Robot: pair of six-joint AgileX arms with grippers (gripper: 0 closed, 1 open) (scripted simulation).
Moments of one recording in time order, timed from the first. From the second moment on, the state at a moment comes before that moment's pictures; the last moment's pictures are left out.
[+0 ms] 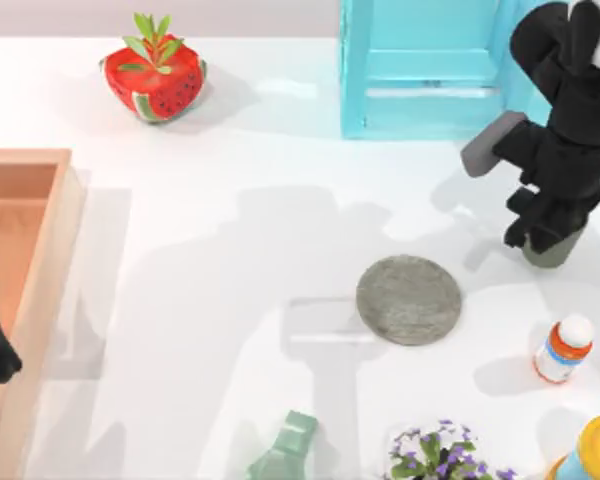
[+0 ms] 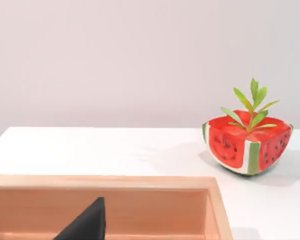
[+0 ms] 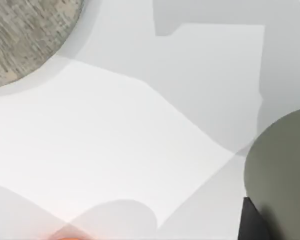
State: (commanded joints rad) left arm 0.00 0.00 0.00 0.00 0.00 0.00; right arm 0.25 2.15 1.65 -1.16 -0.01 -0.56
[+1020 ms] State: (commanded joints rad) left arm 0.00 0.00 0.00 0.00 0.00 0.00; right arm 0.59 2.22 1.98 -1.33 -0.02 0.61
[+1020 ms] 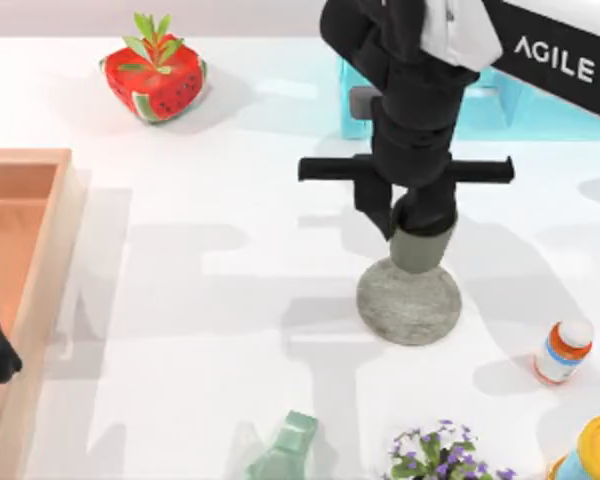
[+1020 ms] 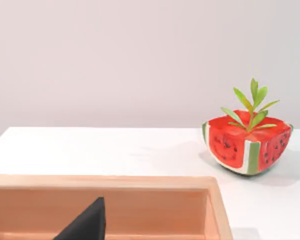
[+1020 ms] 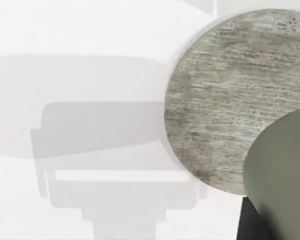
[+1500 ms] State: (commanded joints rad) left arm 0.00 0.00 0.00 0.00 0.00 0.00; right arm 0.58 2.23 1.87 -1.22 -0.03 0.60
